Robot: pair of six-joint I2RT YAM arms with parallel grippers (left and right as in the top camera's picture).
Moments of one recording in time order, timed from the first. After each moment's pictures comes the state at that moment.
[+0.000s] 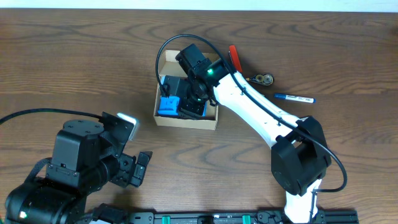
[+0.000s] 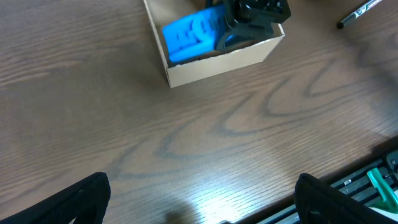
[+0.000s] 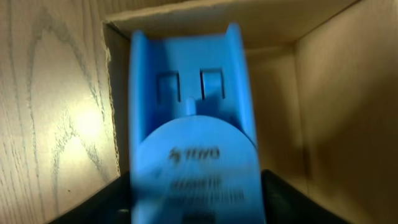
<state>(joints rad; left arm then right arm) -0.34 0.83 1.25 -1.36 0.13 0.04 0.67 2.02 1.69 -0.93 -0.28 -0.62</state>
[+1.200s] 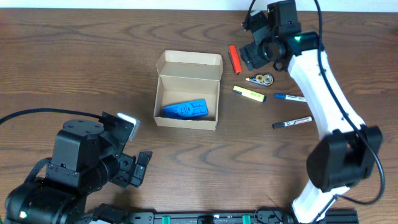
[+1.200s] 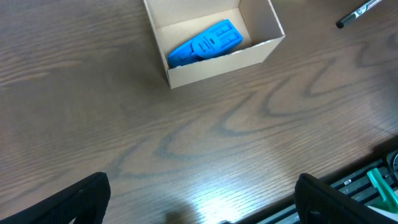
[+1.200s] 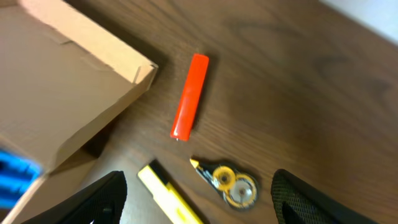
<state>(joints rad) -0.34 0.83 1.25 -1.36 0.13 0.04 0.20 1.92 1.71 -0.78 -0.09 -0.27</state>
